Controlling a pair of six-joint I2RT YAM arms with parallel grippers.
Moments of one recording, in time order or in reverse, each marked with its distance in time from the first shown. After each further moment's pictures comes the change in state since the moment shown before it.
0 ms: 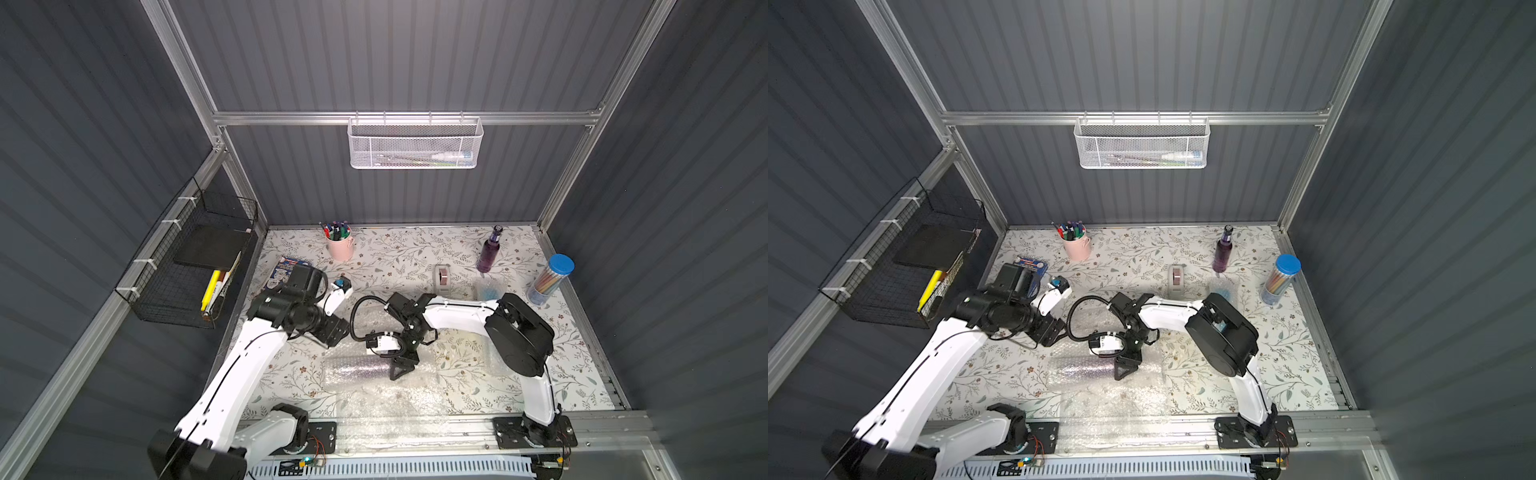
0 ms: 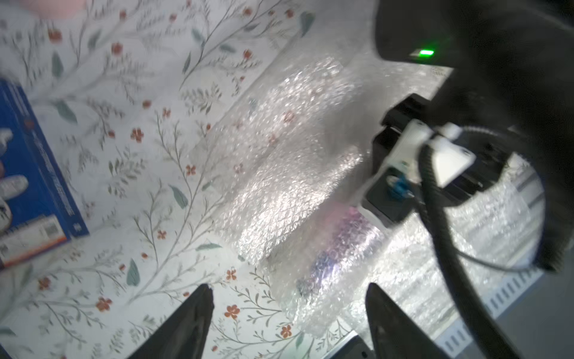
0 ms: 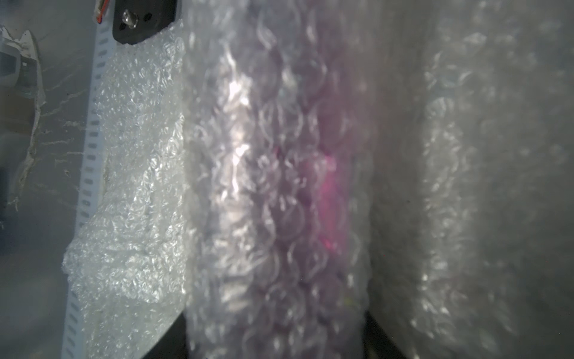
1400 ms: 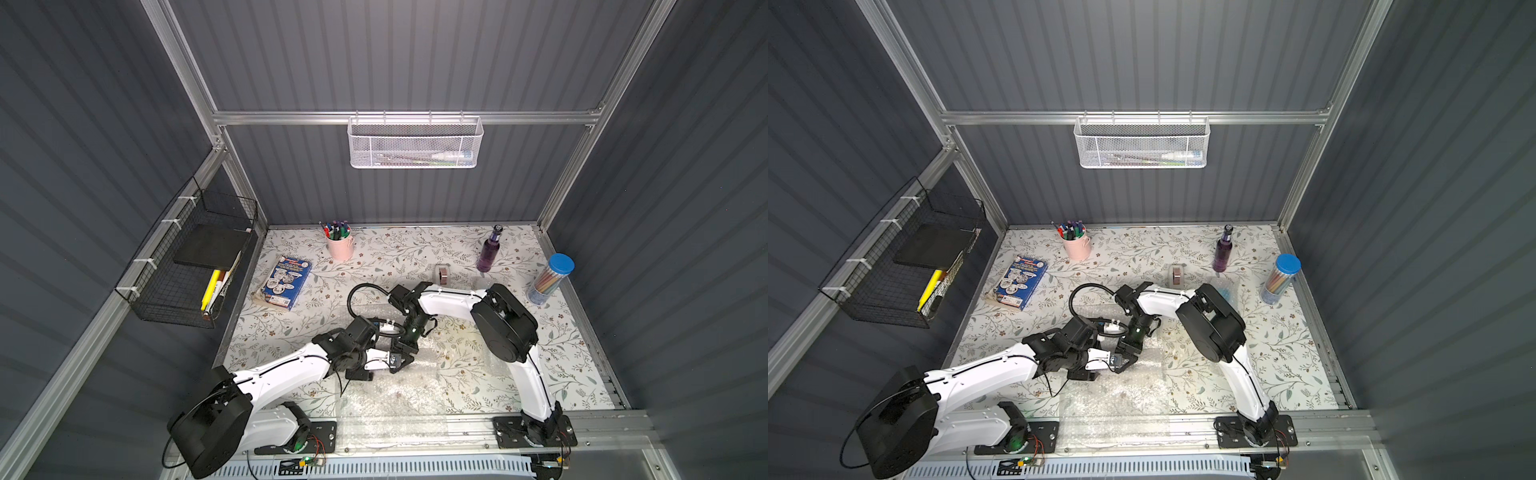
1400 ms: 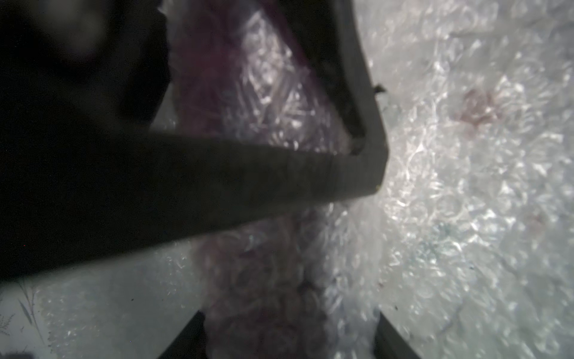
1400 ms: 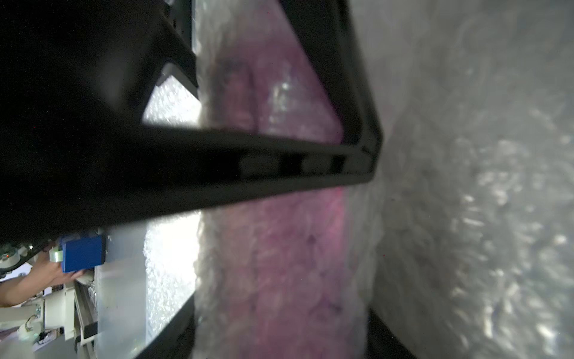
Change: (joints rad) left arm -0.450 0.194 -0.534 0.700 -0.187 0.521; right arm -0.078 0.128 0.137 -0.190 -0.164 0.011
